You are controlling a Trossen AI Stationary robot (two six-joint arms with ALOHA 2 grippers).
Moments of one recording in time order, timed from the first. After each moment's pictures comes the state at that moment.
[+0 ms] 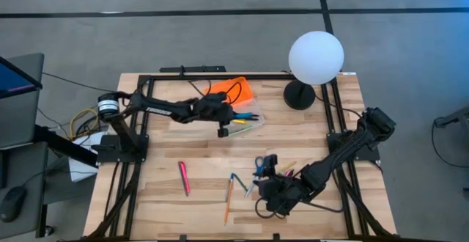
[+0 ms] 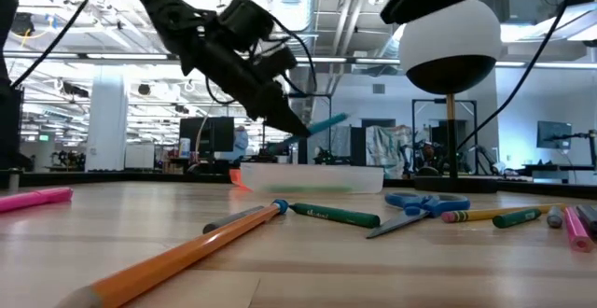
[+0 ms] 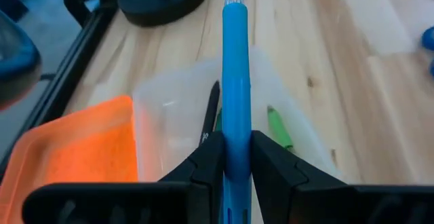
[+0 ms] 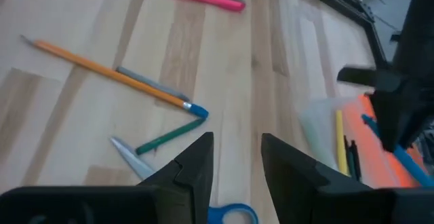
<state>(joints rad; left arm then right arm) 0.27 1.73 0.89 0.28 0.02 0.30 0.66 1.71 1.21 -0.47 0.70 0.11</state>
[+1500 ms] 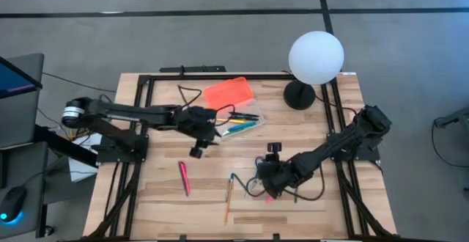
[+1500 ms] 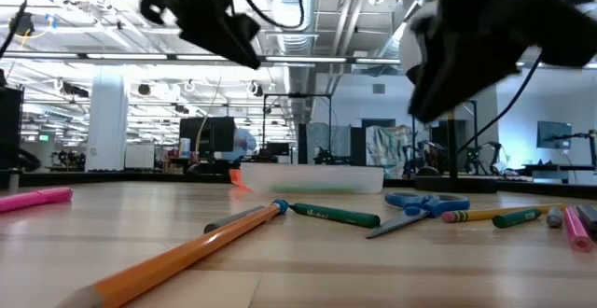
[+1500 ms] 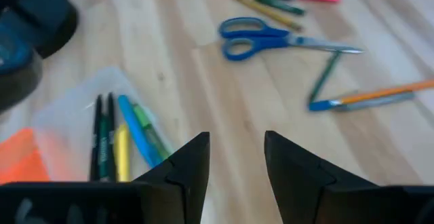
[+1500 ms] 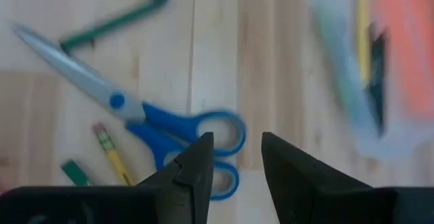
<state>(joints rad) 0.03 1.33 0.94 -0.35 0.13 0.36 0.51 1.72 1.13 -0.70 0.52 0.28</state>
